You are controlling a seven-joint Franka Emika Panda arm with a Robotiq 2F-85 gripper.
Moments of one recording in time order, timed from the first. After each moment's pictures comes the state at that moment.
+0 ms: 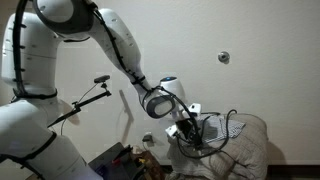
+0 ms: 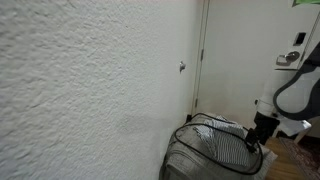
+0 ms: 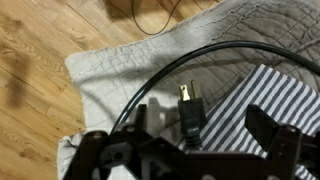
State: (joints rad) arm -0.40 0.62 0.13 -2.41 -0.02 3.03 -0.06
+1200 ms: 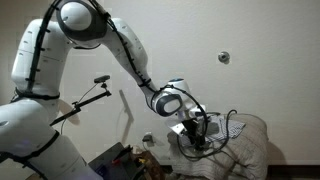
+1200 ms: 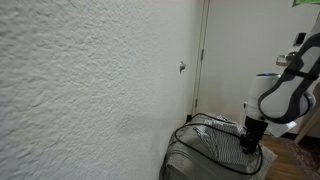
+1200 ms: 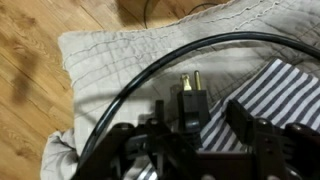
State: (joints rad) arm -0.23 0.71 0.02 -2.27 -0.02 2.92 -0.06
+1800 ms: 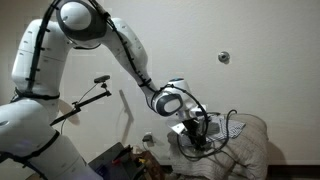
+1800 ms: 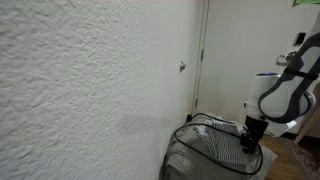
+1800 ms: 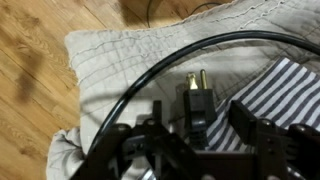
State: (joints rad) arm -0.22 0.71 0.01 -2.26 -0.02 2.92 -0.06
